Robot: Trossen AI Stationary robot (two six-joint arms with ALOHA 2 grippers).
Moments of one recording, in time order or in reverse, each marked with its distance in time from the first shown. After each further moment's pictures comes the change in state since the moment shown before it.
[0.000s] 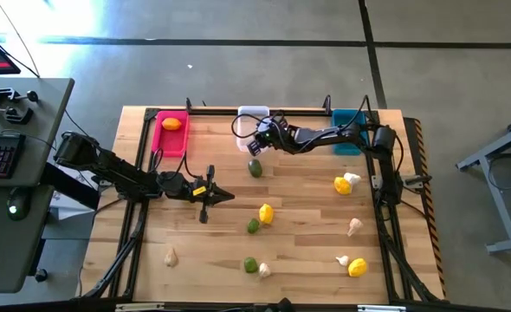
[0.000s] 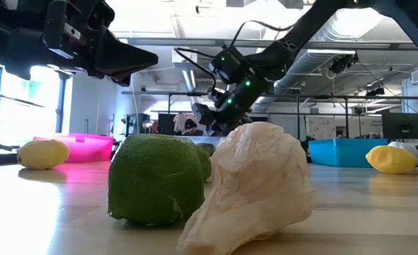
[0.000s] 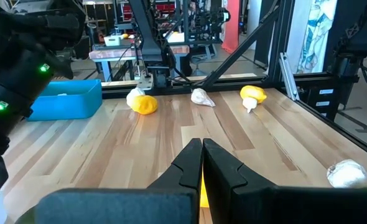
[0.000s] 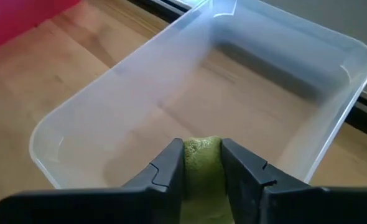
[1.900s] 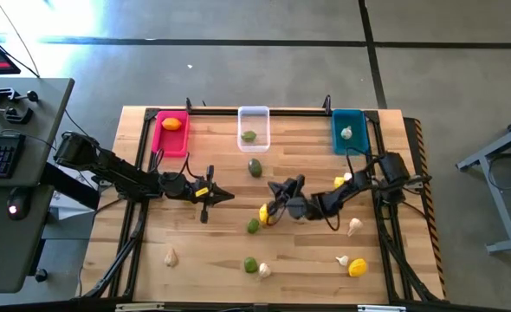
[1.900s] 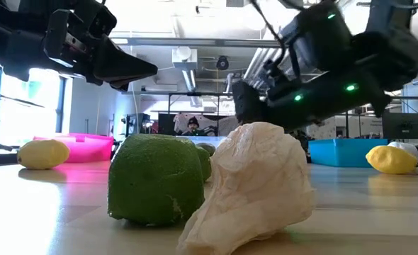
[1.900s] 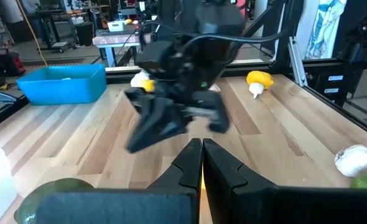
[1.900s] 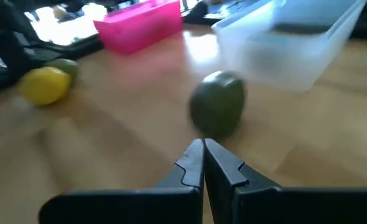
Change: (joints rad) left arm 0.000 0.000 0.000 -0.058 -0.023 -0.009; right arm 0.621 -0.067 -0.560 0.734 0.541 0.263
